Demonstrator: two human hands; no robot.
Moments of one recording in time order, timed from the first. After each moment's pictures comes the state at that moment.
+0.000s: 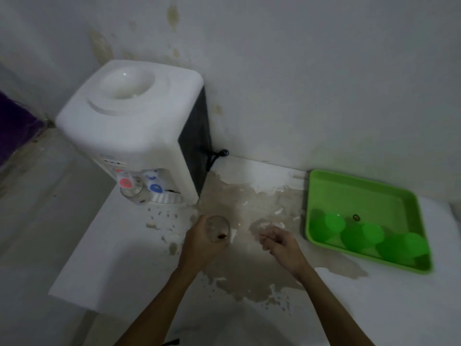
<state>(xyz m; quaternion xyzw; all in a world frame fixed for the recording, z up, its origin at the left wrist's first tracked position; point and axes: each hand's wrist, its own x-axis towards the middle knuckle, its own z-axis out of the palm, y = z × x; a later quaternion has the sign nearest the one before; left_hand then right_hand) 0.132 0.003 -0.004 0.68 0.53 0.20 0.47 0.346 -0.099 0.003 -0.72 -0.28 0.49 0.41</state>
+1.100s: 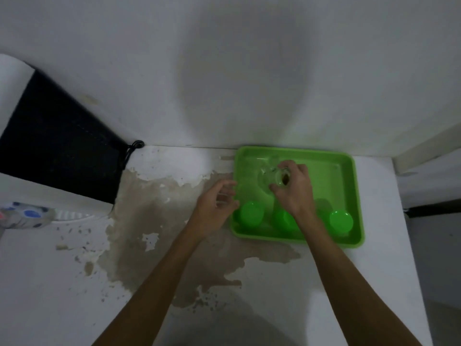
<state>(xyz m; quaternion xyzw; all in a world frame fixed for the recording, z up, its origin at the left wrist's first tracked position) 0.414 -0.024 0.002 0.72 0.41 0.11 0.55 0.619 -0.123 -0.007 -0.86 -0.31 0.20 0.35</state>
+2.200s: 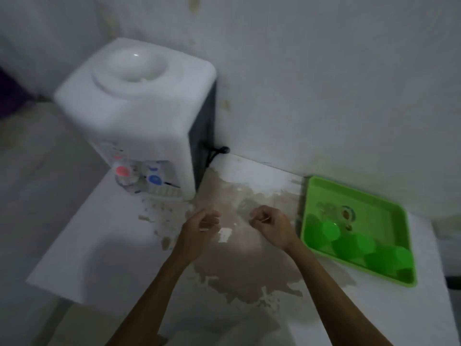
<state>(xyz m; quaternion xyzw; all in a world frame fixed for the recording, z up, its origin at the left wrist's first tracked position) 0.142 0.016 0.004 0.61 0.49 0.23 0.58 0.369 -0.049 0.026 -0.76 -0.43 0.39 0.29</state>
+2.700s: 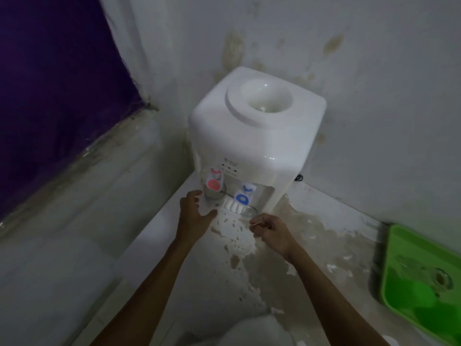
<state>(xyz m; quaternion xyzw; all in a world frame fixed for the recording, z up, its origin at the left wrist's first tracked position) -0.044 0.146 -0.011 0.55 0.64 0.32 0.43 0.188 0.082 0.018 -0.69 -0.45 0.50 0.27</state>
